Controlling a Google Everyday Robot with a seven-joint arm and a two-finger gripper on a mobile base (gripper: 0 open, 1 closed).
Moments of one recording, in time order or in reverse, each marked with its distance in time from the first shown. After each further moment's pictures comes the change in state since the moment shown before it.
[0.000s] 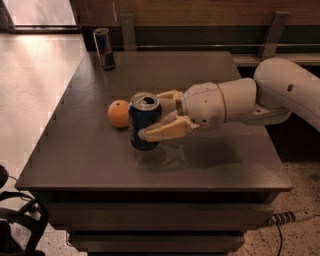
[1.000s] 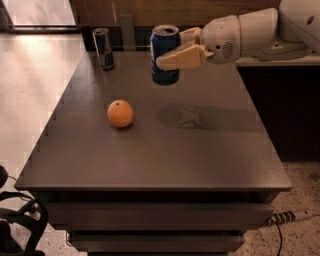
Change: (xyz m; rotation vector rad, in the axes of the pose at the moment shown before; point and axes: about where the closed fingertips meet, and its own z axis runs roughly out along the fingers) arm -0.054 -0.138 -0.071 0.226 0.100 0.084
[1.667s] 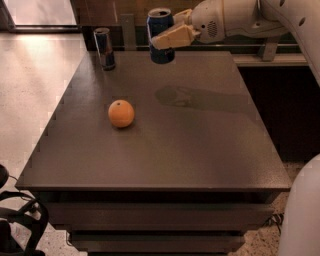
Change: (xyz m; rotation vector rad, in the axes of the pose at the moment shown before) arm -0.006 -0.084 0.015 0.110 0.060 -0.027
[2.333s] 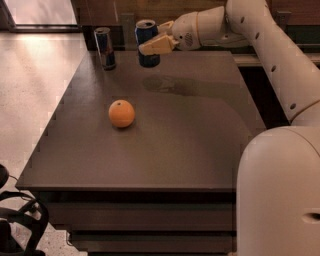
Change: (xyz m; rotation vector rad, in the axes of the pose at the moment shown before) arm 0.037 -0.052 0.066 0.013 -0.014 0.008
